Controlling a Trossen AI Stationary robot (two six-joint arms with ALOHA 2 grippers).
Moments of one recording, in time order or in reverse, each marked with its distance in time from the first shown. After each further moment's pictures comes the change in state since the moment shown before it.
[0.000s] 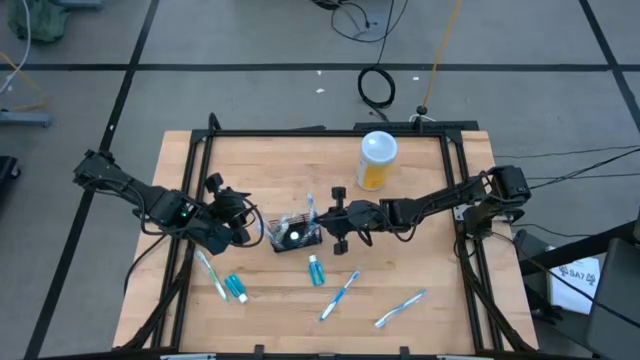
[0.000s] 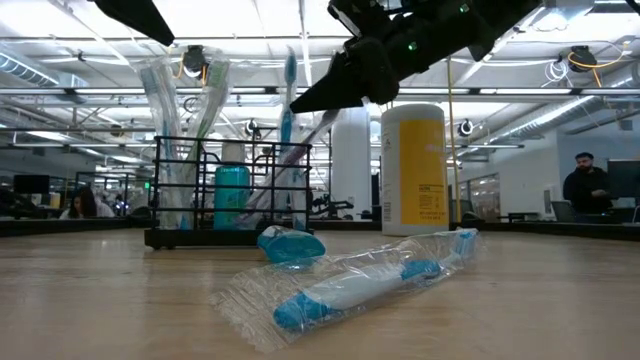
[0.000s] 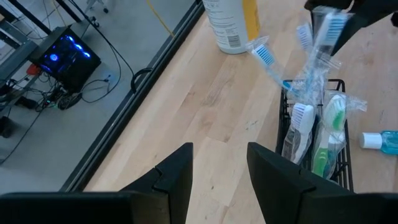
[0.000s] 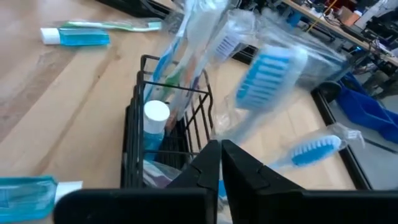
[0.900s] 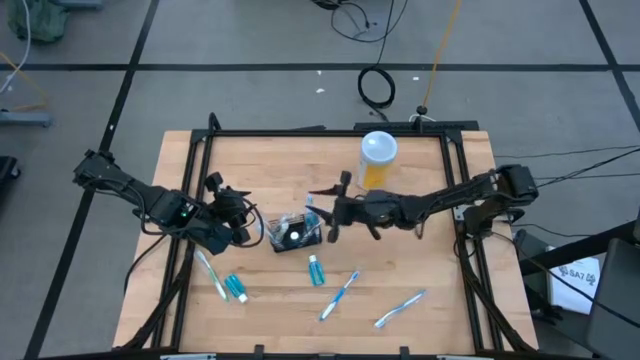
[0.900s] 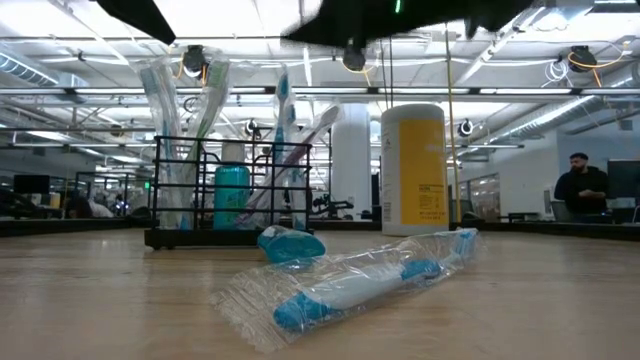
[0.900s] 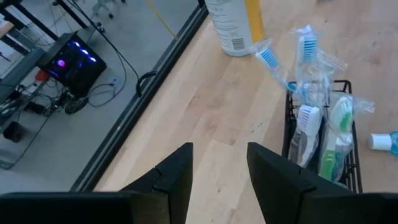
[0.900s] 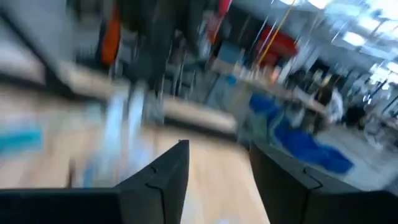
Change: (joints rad) left arm 0.000 0.000 0.000 0.001 -0.023 0.022; right arm -0.011 -0.055 0.001 0.297 0.131 -0.058
